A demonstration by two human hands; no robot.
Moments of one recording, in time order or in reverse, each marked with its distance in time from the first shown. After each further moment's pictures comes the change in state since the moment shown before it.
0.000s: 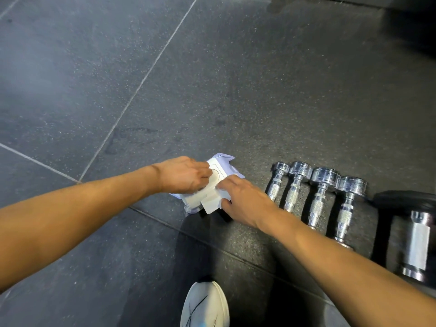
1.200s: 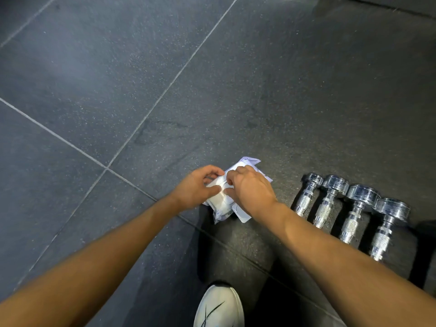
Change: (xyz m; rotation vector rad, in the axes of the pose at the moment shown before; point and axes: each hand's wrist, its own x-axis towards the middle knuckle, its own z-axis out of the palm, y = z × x) left_hand -0.036 0.055 0.025 -1.340 0.341 -1.144; right_hand 0.056 -0.047 0.002 -0.265 0.160 -0.093
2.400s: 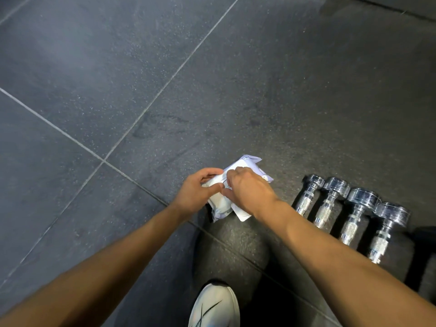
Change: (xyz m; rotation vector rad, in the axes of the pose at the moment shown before) left_hand -0.013 -0.010 0.023 -0.326 0.176 -0.114; right_hand 0.008 -0.003 0.007 -0.154 0.050 -0.047
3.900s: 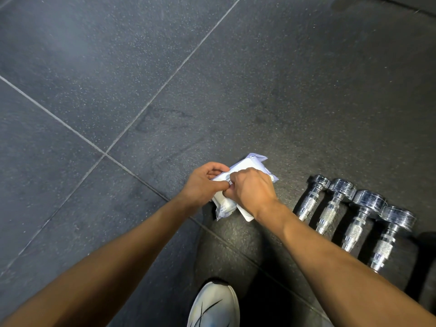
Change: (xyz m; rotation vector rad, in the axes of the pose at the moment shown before) left_hand 0.006 0.013 0.008 -0.089 0.034 -0.117; right_hand 0.007 -0.009 0.007 0.065 -0.049 0.093
